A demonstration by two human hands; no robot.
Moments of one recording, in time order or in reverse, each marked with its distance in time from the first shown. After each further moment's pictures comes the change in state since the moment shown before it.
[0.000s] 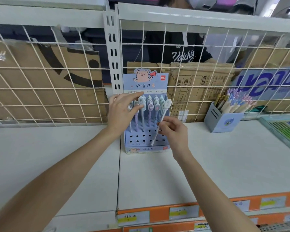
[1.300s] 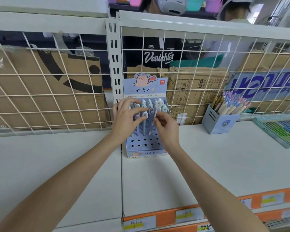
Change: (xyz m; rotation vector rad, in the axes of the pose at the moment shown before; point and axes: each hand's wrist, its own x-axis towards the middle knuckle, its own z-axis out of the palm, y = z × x) left_hand -0.007 -0.012 0.012 -0.001 -0.117 0.054; right_hand 0.025 0.007 0.029 -0.335 0.029 -0.253
